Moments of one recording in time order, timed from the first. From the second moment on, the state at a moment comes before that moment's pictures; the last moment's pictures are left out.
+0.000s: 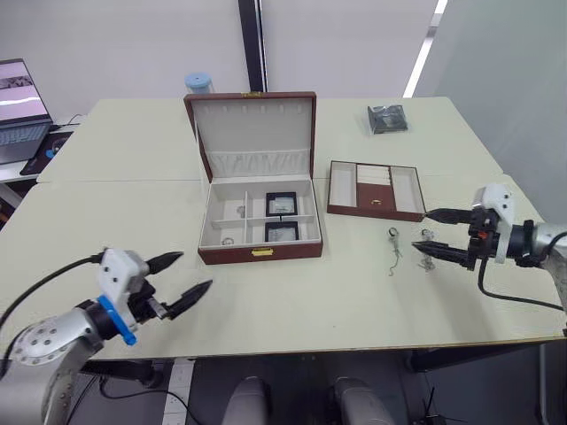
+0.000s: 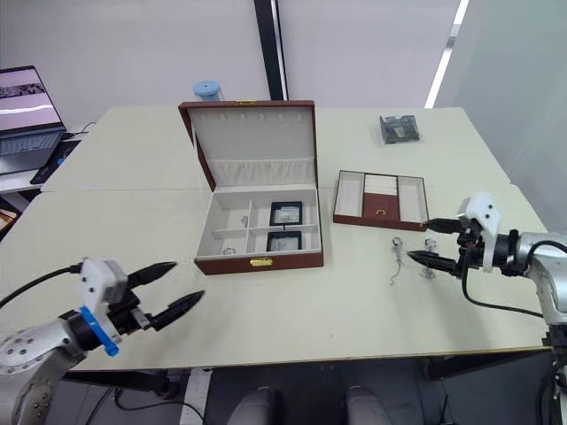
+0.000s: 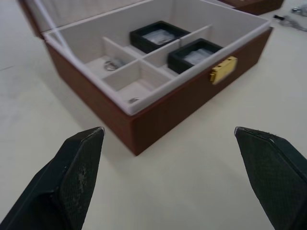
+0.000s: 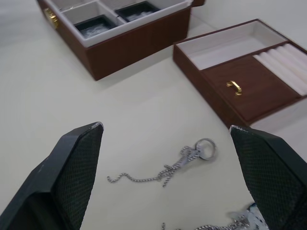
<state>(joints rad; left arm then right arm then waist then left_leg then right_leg) 0.23 0.70 0.33 -0.37 -0.52 0.29 -0.88 -0.44 -0.90 -0.05 0.11 0.38 0.41 1.26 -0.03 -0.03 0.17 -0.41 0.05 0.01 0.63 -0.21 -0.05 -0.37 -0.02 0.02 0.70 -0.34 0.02</state>
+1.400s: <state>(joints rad) 0.11 0.62 0.03 -0.47 -0.41 0.14 -0.90 -1.15 -0.61 0.25 1.32 -0.22 -0.14 1.16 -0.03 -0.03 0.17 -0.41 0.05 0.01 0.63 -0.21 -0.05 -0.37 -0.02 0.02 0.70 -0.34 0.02</state>
